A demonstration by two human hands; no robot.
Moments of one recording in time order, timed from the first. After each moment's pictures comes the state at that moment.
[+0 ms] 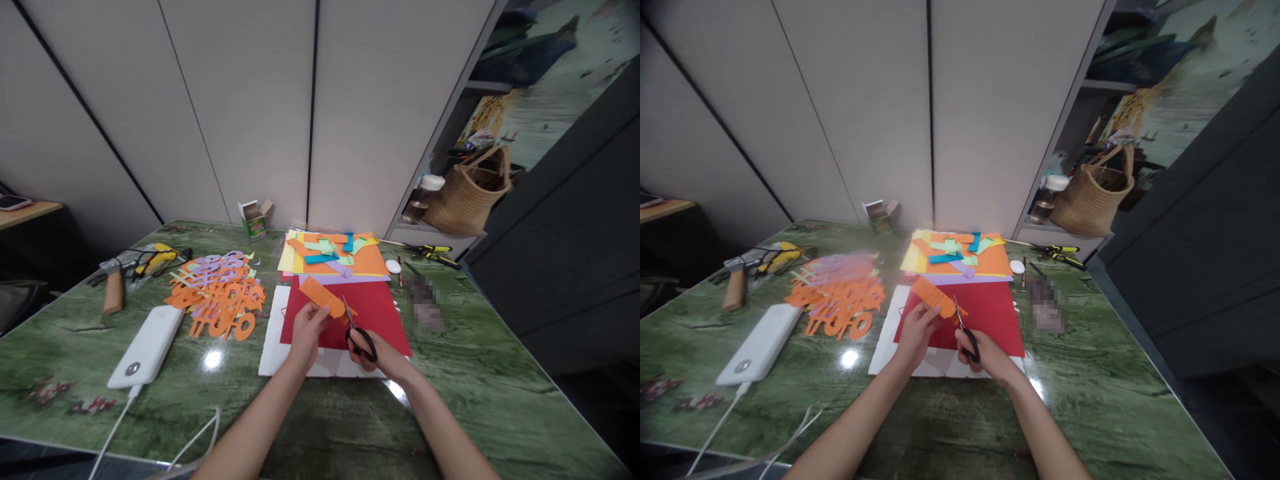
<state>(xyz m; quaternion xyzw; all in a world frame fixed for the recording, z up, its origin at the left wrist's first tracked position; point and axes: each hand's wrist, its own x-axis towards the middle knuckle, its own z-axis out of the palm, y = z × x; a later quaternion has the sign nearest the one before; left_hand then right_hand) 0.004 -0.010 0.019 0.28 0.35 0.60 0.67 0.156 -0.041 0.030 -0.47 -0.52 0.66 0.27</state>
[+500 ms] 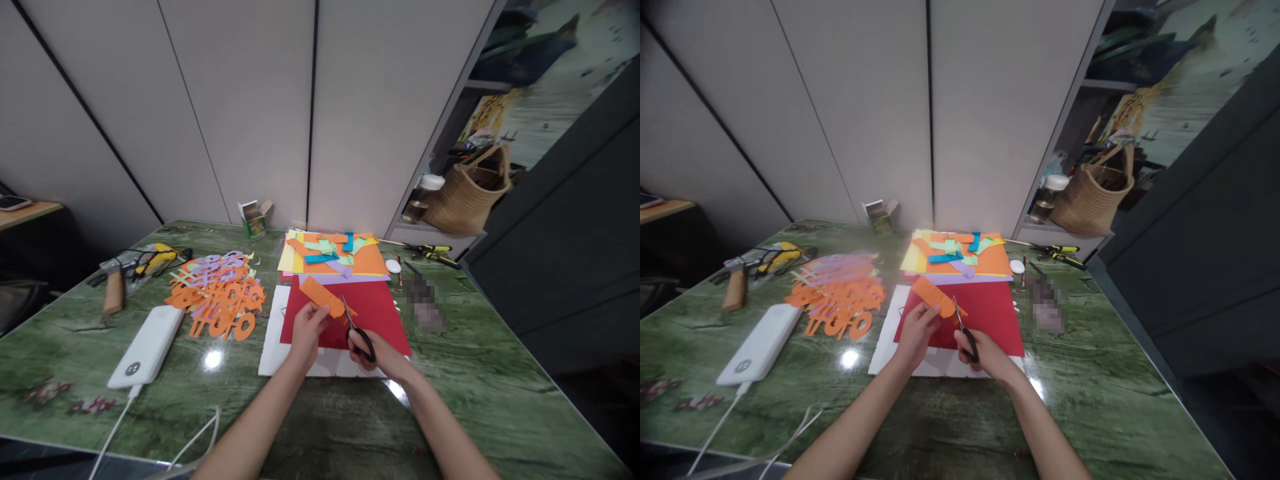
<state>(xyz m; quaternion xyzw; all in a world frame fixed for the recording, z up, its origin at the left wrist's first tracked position) 0.004 -0.009 0.017 0.28 0.36 0.59 0.67 0.156 -0.040 0.028 -0.48 -0.53 0.64 0.26</state>
